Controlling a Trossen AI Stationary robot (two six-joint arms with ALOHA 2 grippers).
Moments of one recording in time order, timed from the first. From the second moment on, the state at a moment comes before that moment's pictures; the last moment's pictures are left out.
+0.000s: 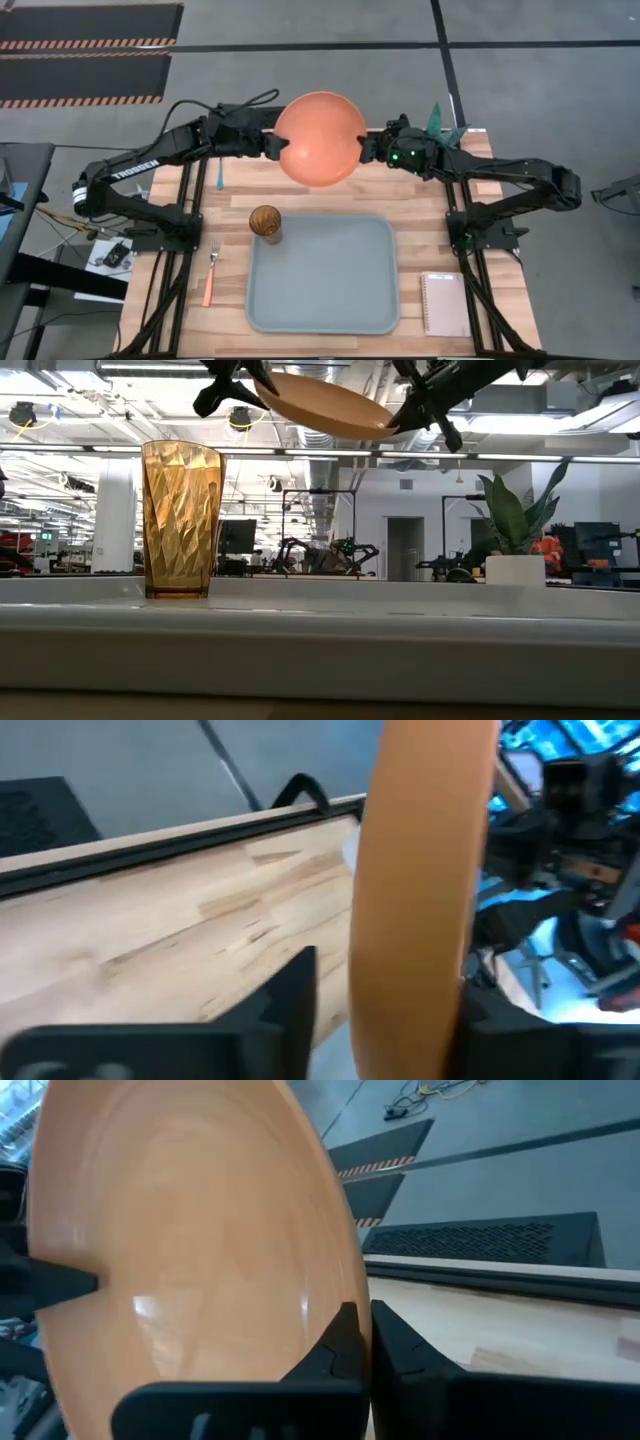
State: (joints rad) left arm 0.39 1.21 1.29 -0.59 -0.06 -0.74; right arm -0.29 1.20 0.94 -0.02 0.39 0.79
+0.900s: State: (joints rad) left arm 0.11 1.03 1.29 -0.92 0.14 -0.79; right arm -0.22 0.82 0.94 -0.26 0.31 0.57
